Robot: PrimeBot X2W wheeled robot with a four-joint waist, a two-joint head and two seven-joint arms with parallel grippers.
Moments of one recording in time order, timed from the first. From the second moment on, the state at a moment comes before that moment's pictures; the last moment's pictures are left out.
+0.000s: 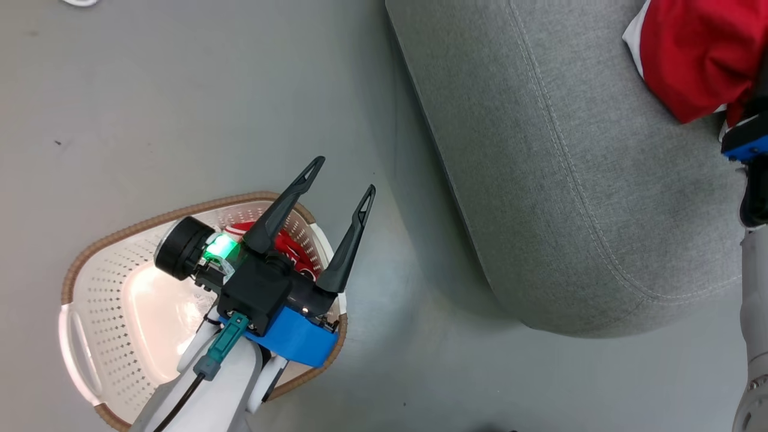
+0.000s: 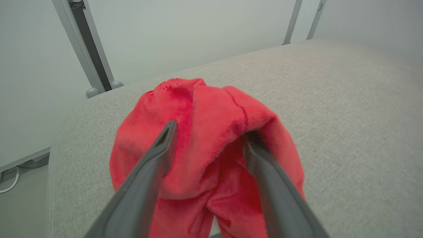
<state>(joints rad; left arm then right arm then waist) -0.39 0.25 -0.51 0.08 -0.14 -0.09 -0.24 -0.94 -0.21 -0.41 0.91 0.11 0.13 -0.26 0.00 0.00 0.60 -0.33</state>
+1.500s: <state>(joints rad) -0.09 0.05 -0.23 0.29 -0.23 -0.09 -0.26 -0.21 -0.11 -0.17 0.35 0.03 0.13 -0.20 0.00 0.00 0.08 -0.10</state>
